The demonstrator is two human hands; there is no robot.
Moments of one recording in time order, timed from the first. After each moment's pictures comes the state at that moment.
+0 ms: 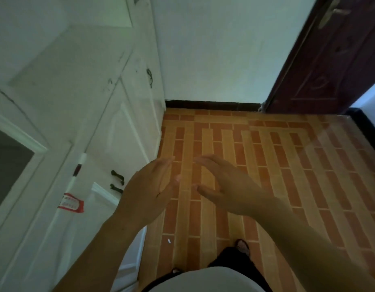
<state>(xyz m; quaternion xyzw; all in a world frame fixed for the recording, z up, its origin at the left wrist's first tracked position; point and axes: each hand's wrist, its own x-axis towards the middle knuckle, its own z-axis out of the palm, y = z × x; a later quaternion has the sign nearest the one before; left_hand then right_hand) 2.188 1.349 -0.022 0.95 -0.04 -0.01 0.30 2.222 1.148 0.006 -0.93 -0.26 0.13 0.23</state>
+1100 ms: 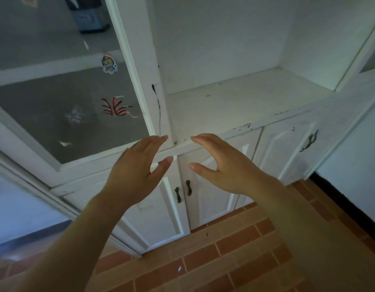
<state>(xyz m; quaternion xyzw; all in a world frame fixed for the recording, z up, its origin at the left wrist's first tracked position) 2.227 1.348 0.078 0.87 0.46 0.18 0.08 2.437 1.298 0.070 -0.59 -0.75 0.17 0.26</state>
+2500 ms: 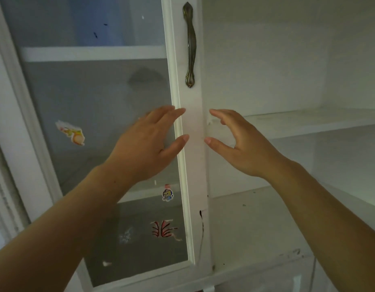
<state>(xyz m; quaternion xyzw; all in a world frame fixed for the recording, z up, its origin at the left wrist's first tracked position) 2.204 1.455 0.320 0.84 0.37 0.34 -0.20 2.418 1.434 0.299 -0.47 -0.77 -0.06 0.43</state>
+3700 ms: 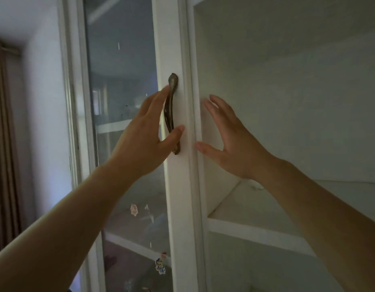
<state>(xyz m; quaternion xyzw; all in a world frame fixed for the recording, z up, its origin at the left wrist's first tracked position) 2.313 1.479 0.423 0.61 0.56 0.41 -0.37 2.465 1.597 0.407 -0.10 -0.88 -0.01 0.47</state>
